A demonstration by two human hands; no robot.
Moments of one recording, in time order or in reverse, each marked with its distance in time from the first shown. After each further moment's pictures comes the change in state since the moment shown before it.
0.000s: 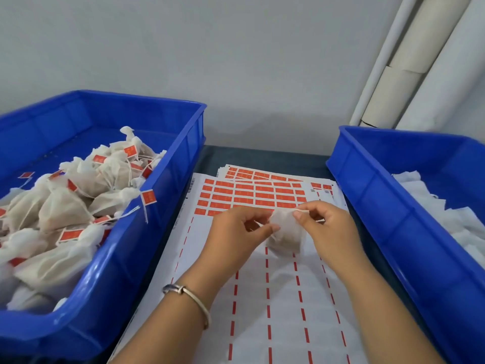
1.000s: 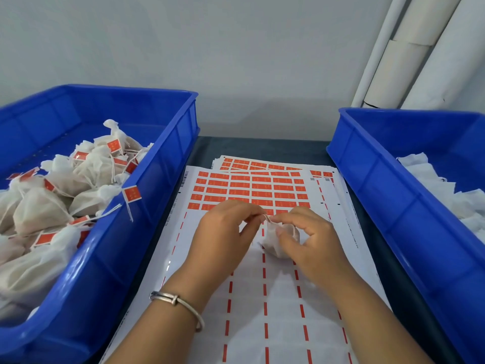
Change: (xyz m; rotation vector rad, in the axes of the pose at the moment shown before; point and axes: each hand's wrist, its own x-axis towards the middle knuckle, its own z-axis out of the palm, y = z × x) left_hand -0.009 -0.001 0.000 0.334 0.124 0.256; right_hand -0.028 0.005 0.016 0.113 -0.132 -0.218
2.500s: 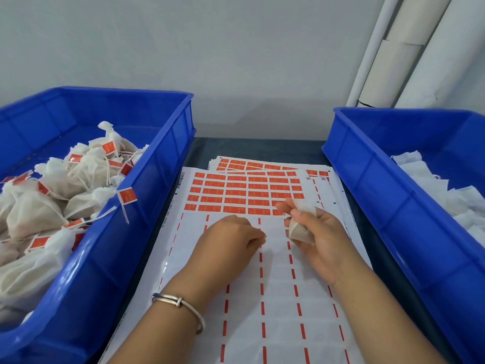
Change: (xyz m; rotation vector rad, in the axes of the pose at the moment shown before) left_hand 0.001 -0.006 0.012 0.242 -0.370 0.022; right_hand 0.012 0.020 -0.009 0.847 0.042 0.514
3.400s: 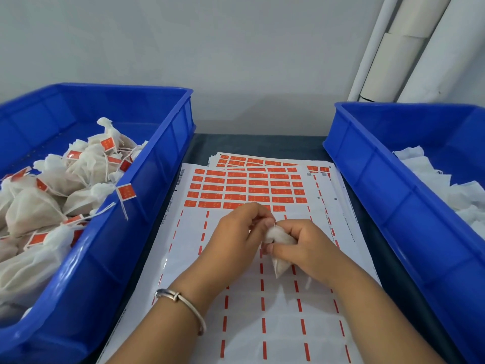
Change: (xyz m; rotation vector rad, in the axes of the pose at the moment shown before) left_hand -0.004 0.015 -0.002 -0.589 0.122 -0.042; right_hand -0.013 -0.001 0.008 -0.689 -0.359 -0.141
